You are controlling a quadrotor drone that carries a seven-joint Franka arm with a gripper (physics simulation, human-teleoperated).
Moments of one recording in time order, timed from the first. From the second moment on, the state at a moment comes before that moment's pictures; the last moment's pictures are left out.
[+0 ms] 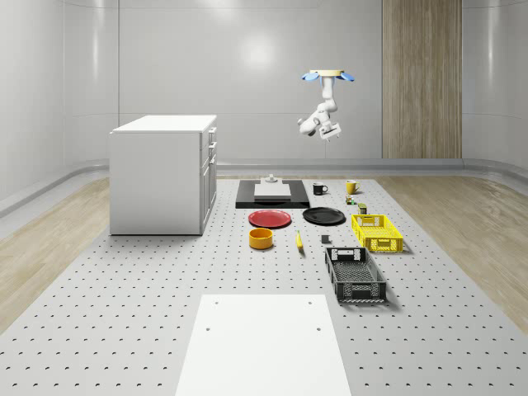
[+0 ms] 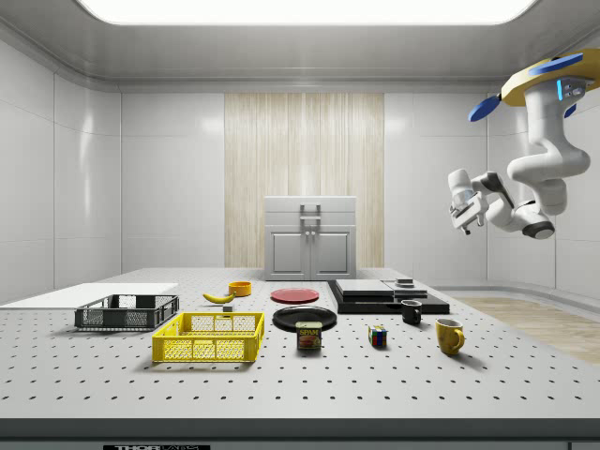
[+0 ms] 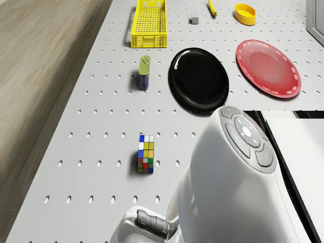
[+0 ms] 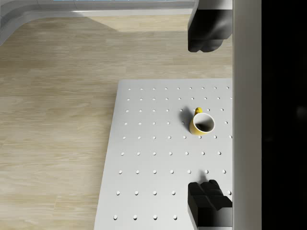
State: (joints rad) arm -0.76 -0.94 1.12 -2.85 -1.86 1.25 1.38
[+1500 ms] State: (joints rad) arm -1.07 -1.15 1.29 -2.89 -1.95 1.23 1.60
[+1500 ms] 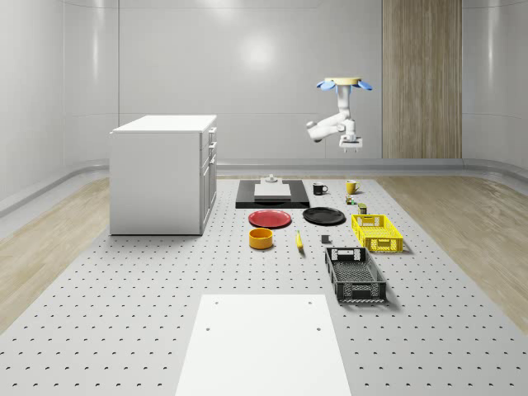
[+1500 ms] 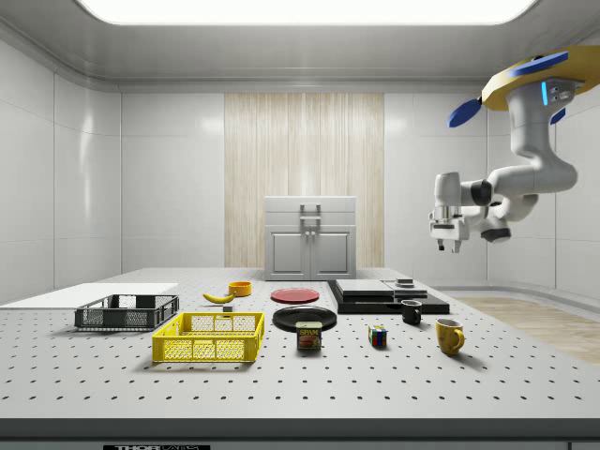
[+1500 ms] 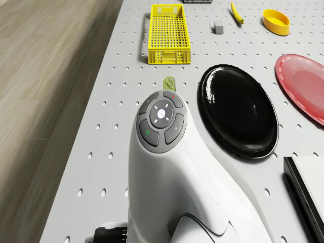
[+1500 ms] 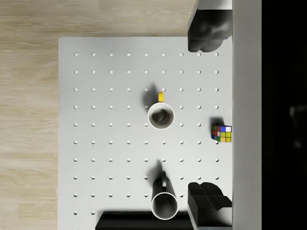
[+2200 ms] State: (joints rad) arm -1.09 -1.22 1.31 -2.89 -1.91 1.29 1.62
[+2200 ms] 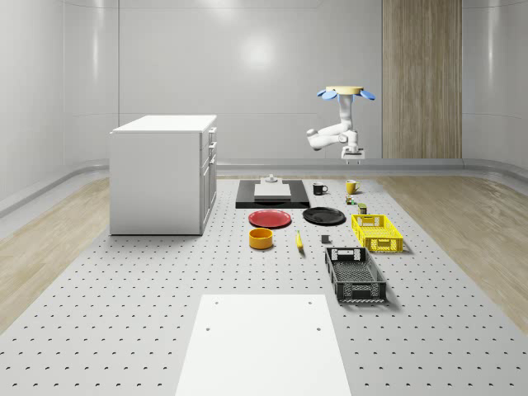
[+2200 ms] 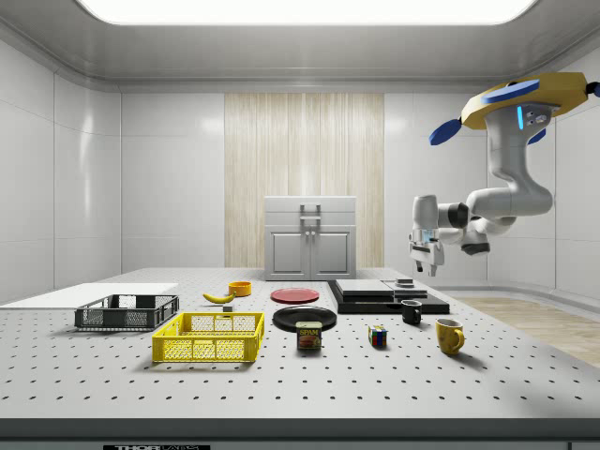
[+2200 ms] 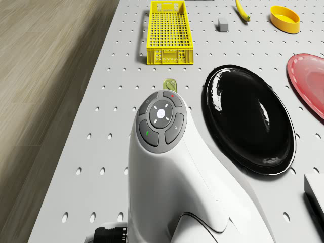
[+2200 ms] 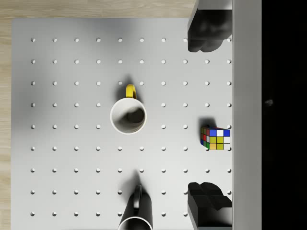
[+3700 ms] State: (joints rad) arm -1.13 -1.34 1.34 -2.88 -1.85 1.40 1.65
